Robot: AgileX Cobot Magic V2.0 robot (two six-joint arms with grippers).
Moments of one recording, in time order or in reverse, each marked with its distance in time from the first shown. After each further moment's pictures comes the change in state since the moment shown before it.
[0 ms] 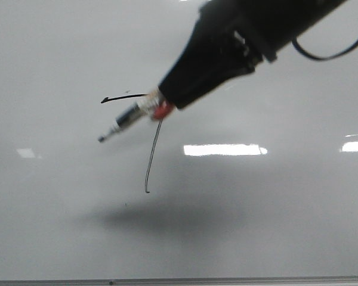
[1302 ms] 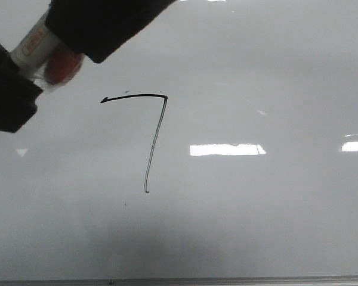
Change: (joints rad) left arm 0.000 0.490 -0.212 0.067 0.055 0.057; right arm 0.323 -0.106 -0.082 -0.258 -0.029 -0.033
